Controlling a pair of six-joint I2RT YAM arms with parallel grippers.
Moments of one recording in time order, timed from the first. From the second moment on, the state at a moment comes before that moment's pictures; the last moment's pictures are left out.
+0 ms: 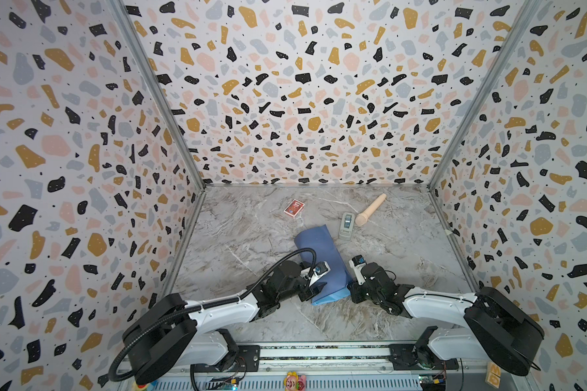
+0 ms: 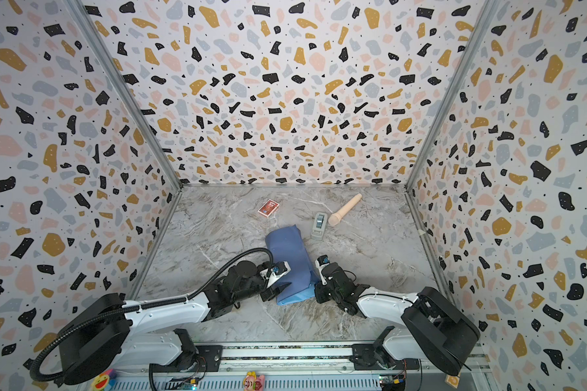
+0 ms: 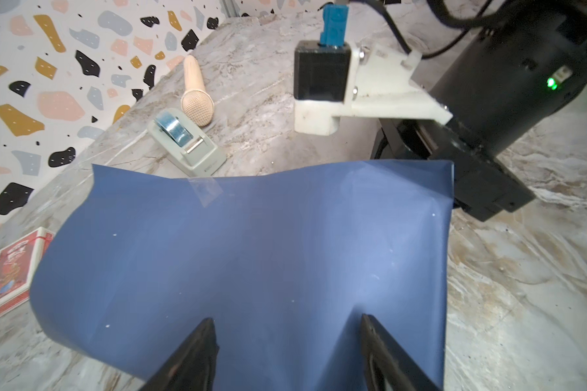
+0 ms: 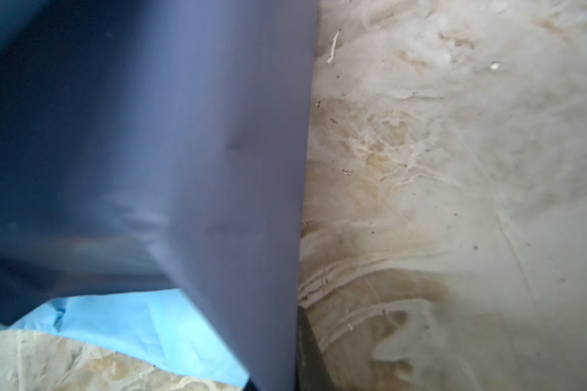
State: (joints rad) left arm -0.89 1.28 0.45 0.33 0.09 0.31; right arm 0.75 1.31 0.36 0.13 -0.03 0.41
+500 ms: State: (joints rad) left arm -0.93 1.43 0.55 0.28 -0.02 0.38; right arm 0.74 1.31 0.37 0.13 -0.06 0.40
